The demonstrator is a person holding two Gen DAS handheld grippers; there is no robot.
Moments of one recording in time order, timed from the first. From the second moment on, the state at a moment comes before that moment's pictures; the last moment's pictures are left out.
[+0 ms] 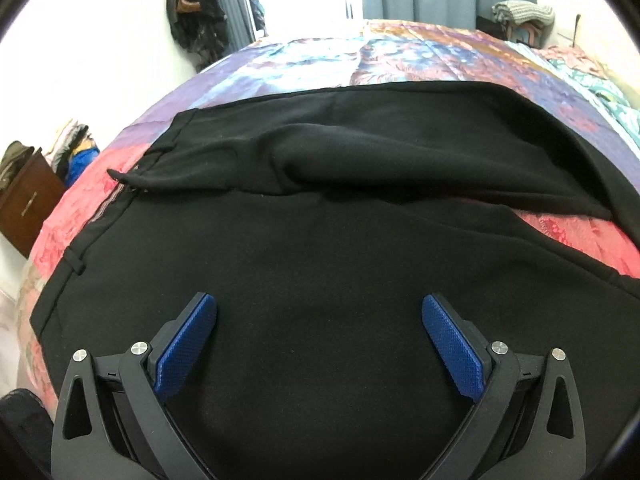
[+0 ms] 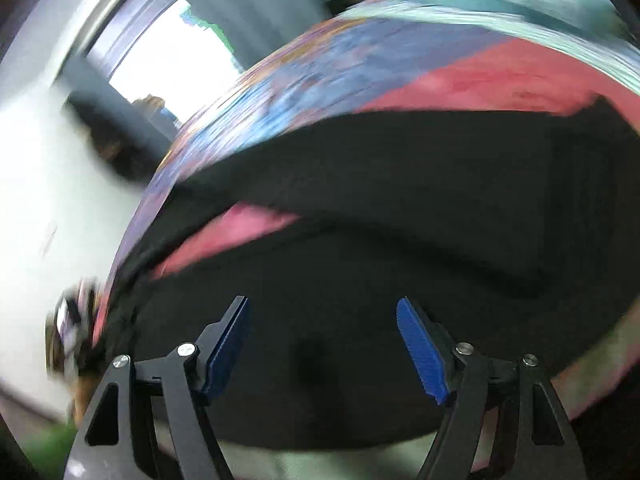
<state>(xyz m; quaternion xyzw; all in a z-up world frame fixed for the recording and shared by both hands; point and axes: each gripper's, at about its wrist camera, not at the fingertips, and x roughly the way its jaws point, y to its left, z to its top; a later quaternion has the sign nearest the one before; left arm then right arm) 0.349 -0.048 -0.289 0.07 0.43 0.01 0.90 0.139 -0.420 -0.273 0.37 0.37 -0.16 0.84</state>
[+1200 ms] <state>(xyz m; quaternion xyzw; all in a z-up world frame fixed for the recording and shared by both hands) 0.347 -0.054 -0.289 0.09 0.42 0.03 0.90 0.112 -0.507 -0.297 0.54 0.28 -0.25 0.75</state>
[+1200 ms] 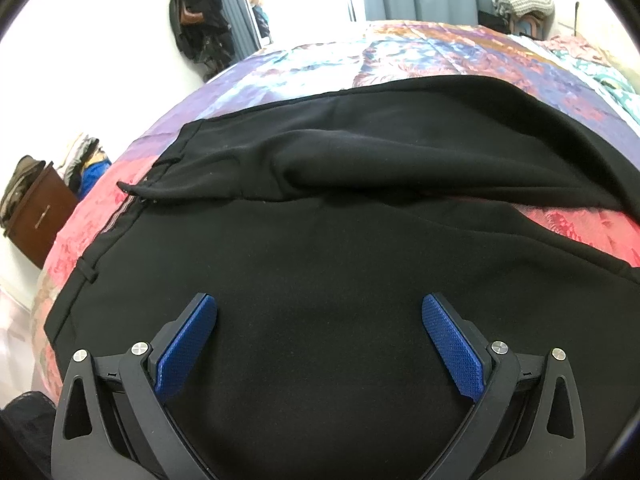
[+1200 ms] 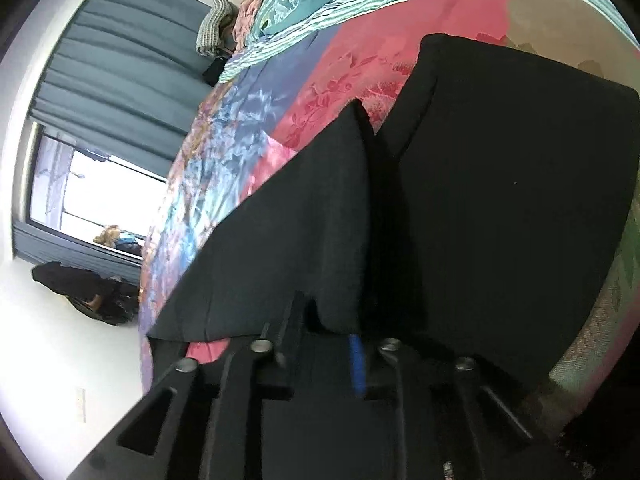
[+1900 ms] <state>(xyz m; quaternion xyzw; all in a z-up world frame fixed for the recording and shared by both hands) 0.354 -0.103 -0.251 0.20 0.41 0.04 0.89 0.122 -0.511 -0.270 0.48 0.28 -0.28 0.79</state>
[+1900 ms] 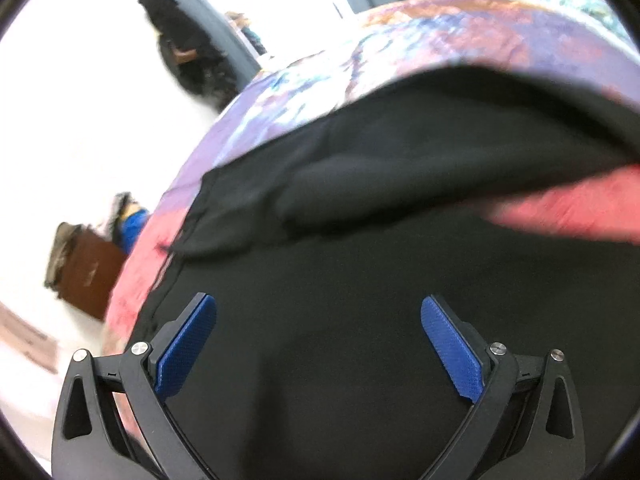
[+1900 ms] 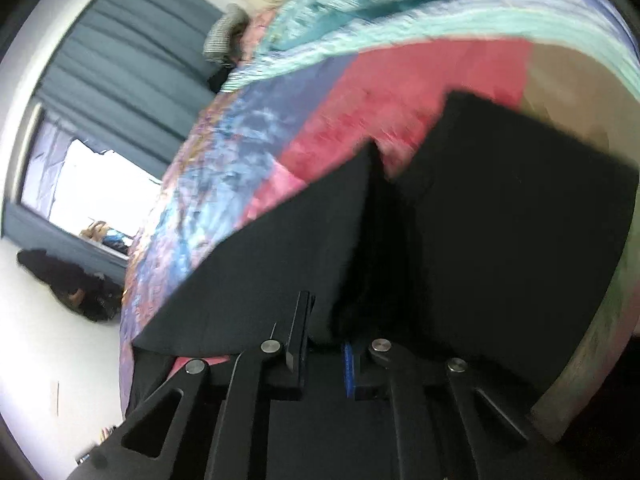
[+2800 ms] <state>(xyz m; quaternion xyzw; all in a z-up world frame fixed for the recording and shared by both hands) 0.529 -0.094 -0.182 -0.21 0.54 -0.10 0.81 0.109 -0.502 -0.165 0.35 0.26 -0.15 0.89</state>
